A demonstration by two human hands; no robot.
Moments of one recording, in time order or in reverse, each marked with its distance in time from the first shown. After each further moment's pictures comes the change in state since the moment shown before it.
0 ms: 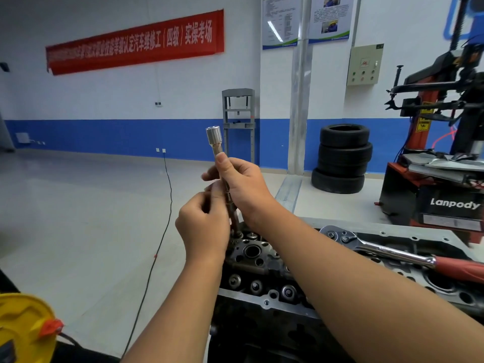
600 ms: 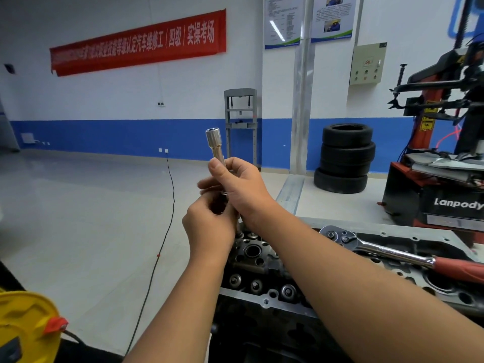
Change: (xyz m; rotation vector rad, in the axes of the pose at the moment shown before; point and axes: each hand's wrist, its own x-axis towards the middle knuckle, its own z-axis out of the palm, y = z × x) left_hand 0.005 -0.009 0.004 0.123 -0.088 0.060; right_hand -0.002 0.002 -0.001 0.026 -0.035 0.004
